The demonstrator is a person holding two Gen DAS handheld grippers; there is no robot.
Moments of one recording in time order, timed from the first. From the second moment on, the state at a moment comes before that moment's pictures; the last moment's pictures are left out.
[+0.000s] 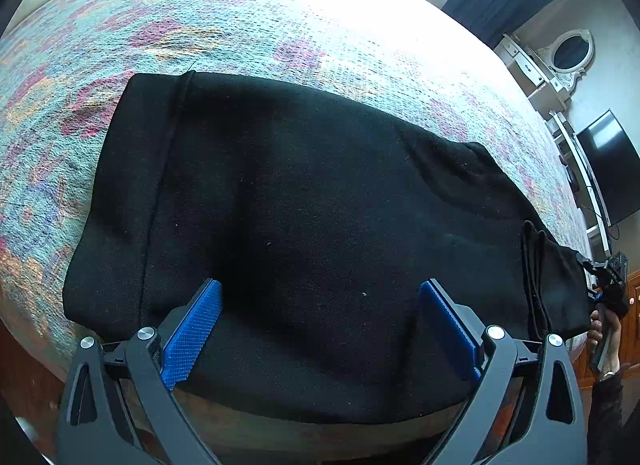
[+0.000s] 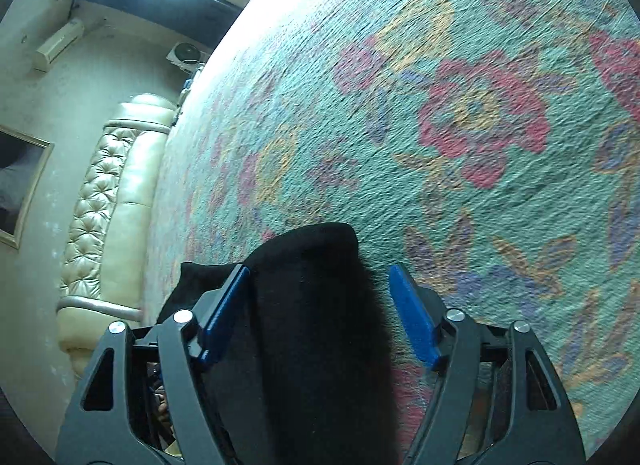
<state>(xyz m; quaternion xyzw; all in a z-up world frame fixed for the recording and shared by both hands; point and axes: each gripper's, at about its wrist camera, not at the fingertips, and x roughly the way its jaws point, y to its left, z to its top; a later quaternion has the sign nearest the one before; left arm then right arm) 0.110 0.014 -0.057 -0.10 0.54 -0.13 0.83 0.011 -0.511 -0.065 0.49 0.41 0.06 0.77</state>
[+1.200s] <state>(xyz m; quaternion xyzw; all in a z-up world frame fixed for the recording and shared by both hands) 0.111 0.032 -0.055 -0.14 0.54 -0.14 0.82 -0.077 -0.419 0.024 0.35 0.39 -0.07 0.85</state>
